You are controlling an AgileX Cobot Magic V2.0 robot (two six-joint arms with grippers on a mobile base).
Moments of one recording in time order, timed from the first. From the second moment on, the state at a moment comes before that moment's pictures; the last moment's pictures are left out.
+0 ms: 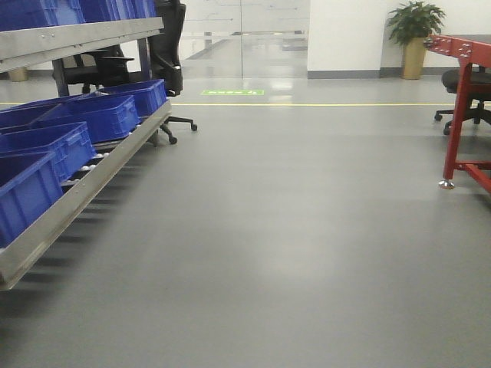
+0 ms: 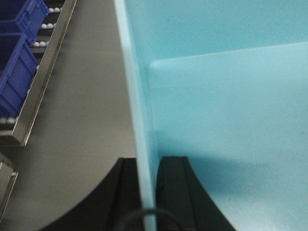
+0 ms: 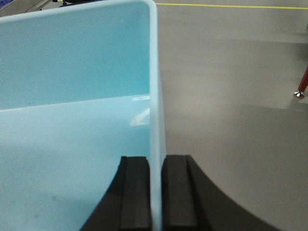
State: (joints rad) left arm -0.47 1.65 -2.09 0.42 1.18 -0.49; right arm 0.38 1.56 -1.96 -0.37 0.90 0.42
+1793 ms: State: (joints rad) left arm -0.47 1.65 -2.09 0.42 1.17 -0.49; right arm 0.38 1.56 -1.96 -0.37 0.90 0.42
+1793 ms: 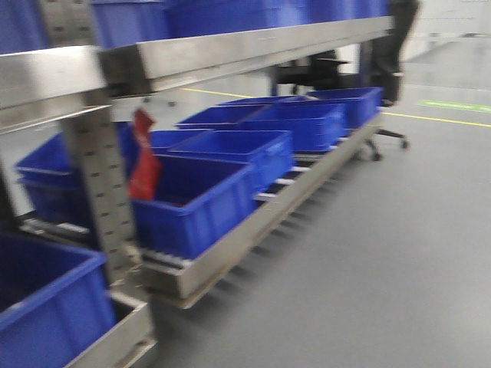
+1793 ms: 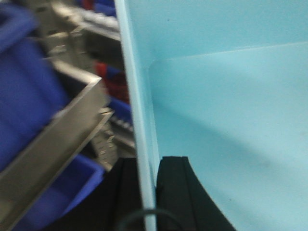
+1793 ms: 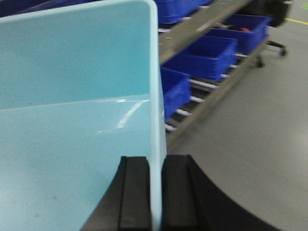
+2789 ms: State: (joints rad) left arm -0.47 1.65 -2.09 0.42 1.17 -0.49; right arm 0.38 1.56 -1.96 -0.37 0.90 0.42
